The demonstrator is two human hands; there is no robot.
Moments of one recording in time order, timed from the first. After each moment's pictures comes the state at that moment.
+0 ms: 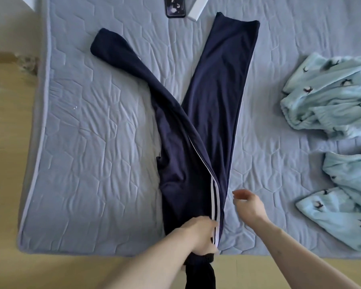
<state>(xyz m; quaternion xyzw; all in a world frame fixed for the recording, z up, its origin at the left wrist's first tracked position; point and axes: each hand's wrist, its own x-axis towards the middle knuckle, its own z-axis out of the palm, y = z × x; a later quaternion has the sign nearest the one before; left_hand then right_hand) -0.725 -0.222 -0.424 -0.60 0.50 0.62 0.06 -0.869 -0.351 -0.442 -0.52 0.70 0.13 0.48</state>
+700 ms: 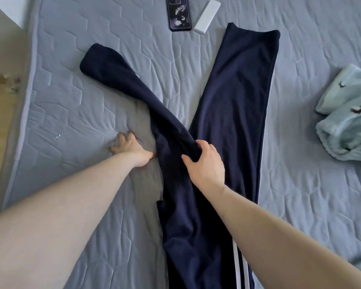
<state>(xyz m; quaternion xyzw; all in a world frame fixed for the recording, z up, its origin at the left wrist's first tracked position) -0.424 -0.372 -0.525 -0.92 0.21 0.32 0.07 -0.622 -0.438 -0.509 -0.73 0.57 -0.01 0.39</state>
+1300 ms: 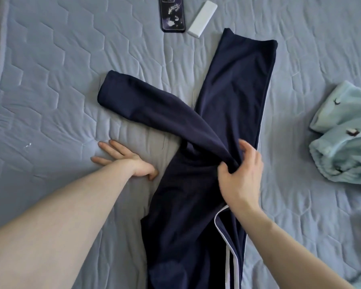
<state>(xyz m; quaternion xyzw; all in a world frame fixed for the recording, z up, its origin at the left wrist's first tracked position) -0.444 -0.419 -0.546 -0.89 0.07 0.42 0.18 -0.680 -0.499 -0.494 -0.69 0.62 -0.17 0.33</state>
